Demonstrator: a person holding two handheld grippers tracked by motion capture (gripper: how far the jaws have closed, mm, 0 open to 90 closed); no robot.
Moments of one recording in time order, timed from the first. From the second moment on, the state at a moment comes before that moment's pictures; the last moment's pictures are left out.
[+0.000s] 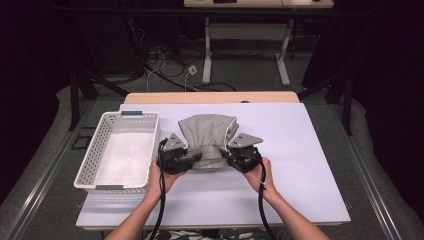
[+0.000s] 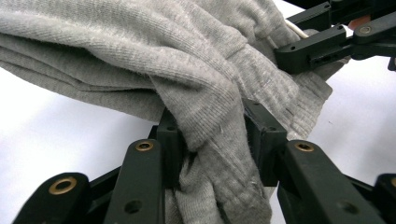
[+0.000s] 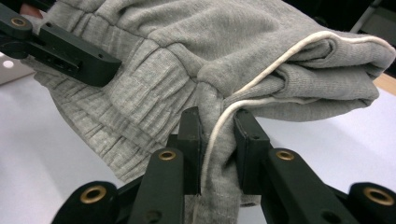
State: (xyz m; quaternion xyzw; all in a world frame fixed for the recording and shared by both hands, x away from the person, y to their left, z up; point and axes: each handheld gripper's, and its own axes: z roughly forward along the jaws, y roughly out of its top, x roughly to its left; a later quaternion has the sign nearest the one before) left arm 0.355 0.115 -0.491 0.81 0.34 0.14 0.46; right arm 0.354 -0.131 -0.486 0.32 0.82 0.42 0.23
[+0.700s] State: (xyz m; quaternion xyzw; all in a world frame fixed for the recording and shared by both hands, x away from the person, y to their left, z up) left arm 0.353 0.122 -0.480 0.81 0.33 0.15 0.47; right arm 0.351 -0.125 -0.478 0.31 0.82 0.43 0.24
